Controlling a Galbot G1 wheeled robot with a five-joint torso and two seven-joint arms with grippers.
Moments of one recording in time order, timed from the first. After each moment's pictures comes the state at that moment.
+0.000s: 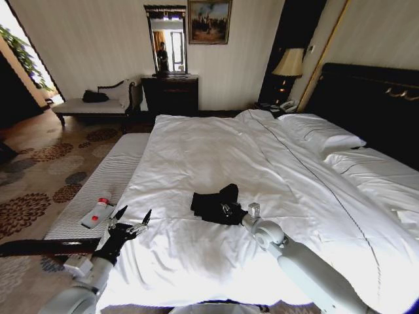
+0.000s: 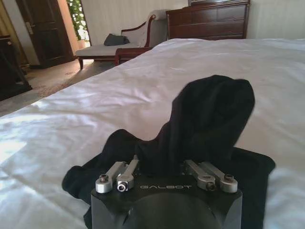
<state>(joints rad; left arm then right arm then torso) 1.94 -1.00 -0.78 -2.38 -0.60 -0.02 -0.03 -0.96 0.88 -0.05 1.82 0.76 -0.30 0.10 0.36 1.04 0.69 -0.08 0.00</state>
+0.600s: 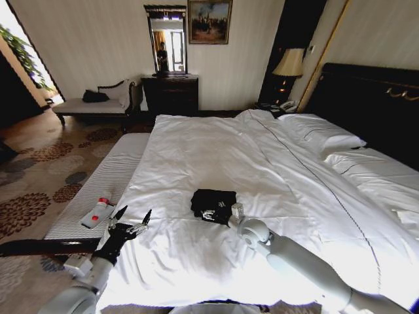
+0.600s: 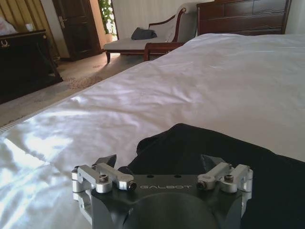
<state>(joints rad) 1.94 -1.00 -0.78 -2.38 -0.60 -0.02 -0.03 -0.84 0.88 -0.22 1.86 0.81 -0.33 0.14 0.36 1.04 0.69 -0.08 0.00</state>
